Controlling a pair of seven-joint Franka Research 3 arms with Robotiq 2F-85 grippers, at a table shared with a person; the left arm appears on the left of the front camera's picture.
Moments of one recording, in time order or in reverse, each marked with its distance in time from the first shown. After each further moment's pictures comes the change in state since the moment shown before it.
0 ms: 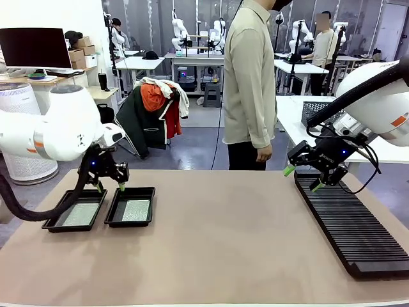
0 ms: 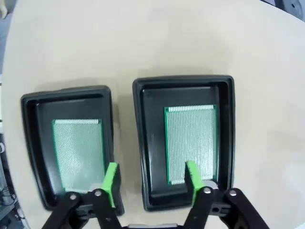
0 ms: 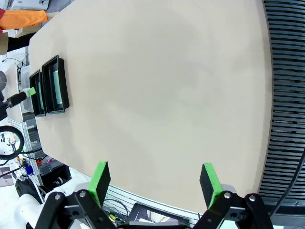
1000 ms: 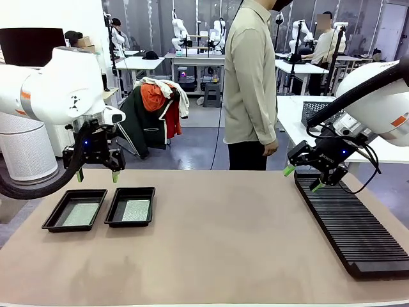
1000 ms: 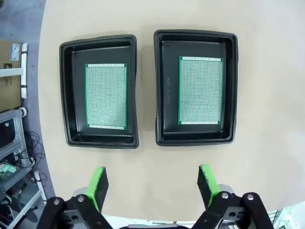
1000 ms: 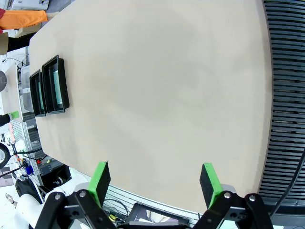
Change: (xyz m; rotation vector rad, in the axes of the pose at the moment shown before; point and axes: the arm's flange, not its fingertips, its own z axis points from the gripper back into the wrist) left arm -0.018 -0.016 0.075 0.123 0.158 0.025; right arm 0.000 0.000 0.000 0.000 0.000 0.000
